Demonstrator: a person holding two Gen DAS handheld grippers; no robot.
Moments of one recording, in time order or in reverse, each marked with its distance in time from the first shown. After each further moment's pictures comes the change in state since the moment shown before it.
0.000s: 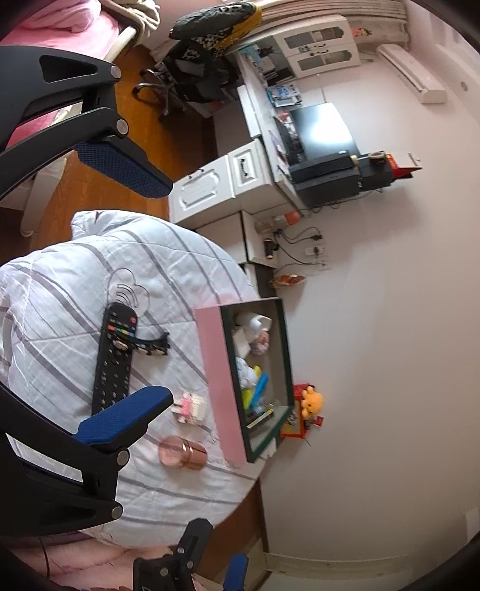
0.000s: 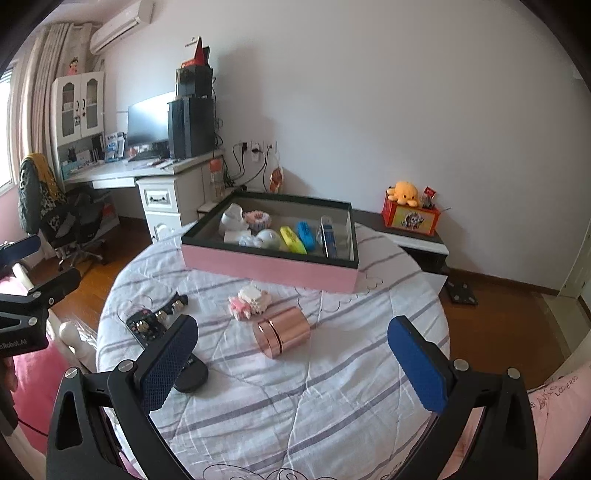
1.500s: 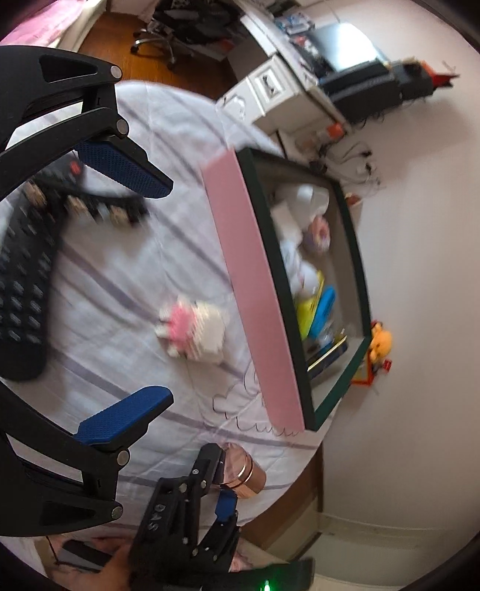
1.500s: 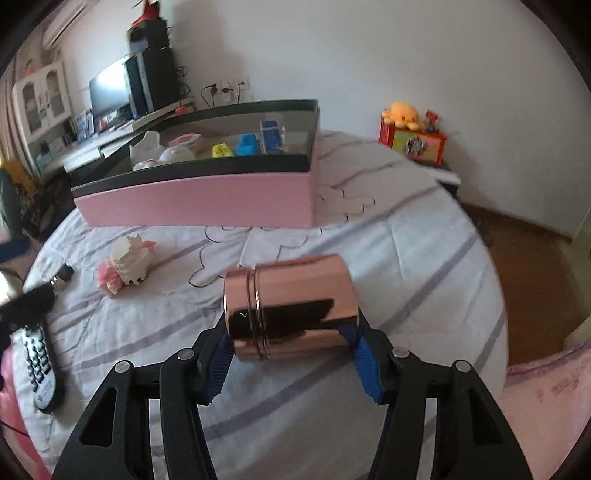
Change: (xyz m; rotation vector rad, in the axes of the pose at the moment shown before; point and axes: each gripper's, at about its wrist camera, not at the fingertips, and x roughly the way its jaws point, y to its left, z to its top) left arm 0.141 -0.116 0.019 0.108 0.253 -0.242; right arm 0.145 -0.092 -0.037 0.140 0.215 0.061
